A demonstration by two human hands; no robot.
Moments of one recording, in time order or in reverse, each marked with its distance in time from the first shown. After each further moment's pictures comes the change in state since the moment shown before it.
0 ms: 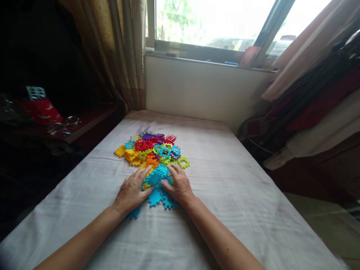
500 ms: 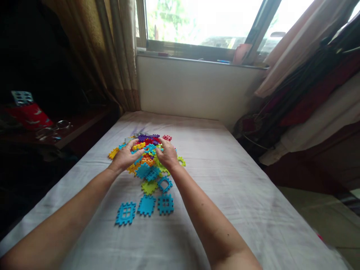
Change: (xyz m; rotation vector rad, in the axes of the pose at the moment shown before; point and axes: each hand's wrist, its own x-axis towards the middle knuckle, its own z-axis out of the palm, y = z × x) left_hand 0.114 -0.010 -0.051 -0.175 0.070 -0.230; right_hand 0.124 -0.013 -0.014 0.152 0.016 0.202
